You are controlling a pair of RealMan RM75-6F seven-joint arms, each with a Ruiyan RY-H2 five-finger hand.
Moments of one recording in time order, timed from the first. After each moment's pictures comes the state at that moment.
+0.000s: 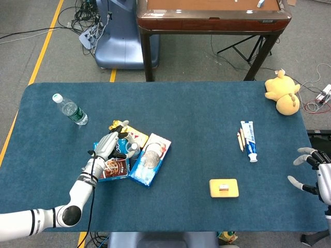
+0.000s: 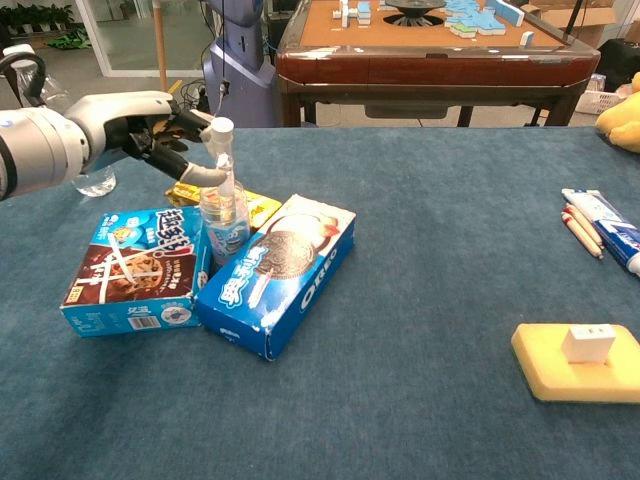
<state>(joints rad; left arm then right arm) -0.80 -1.44 -0.30 -1.73 0.73 0.97 0.09 0.03 -0.98 0.10 -1.74 -1.48 1.53 0.12</state>
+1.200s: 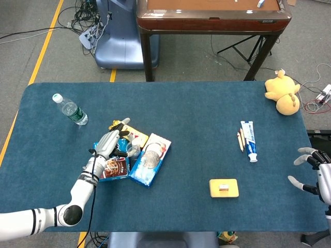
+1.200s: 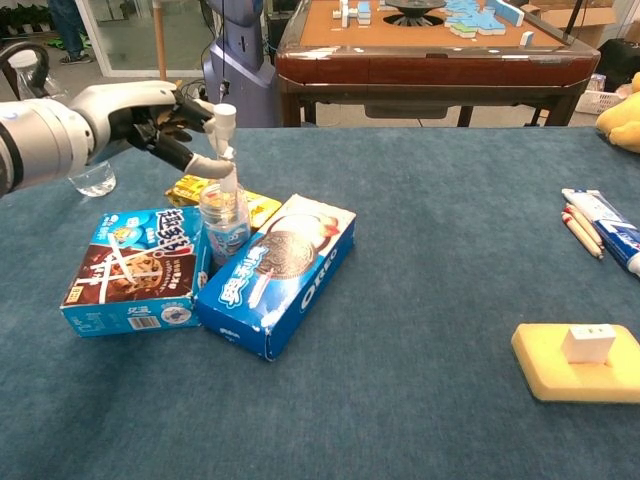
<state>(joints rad) -0.80 -1.44 -0.32 -1.73 0.75 0.98 0.09 0.03 -0.97 0.10 -1.74 -1.48 1.53 0.12</state>
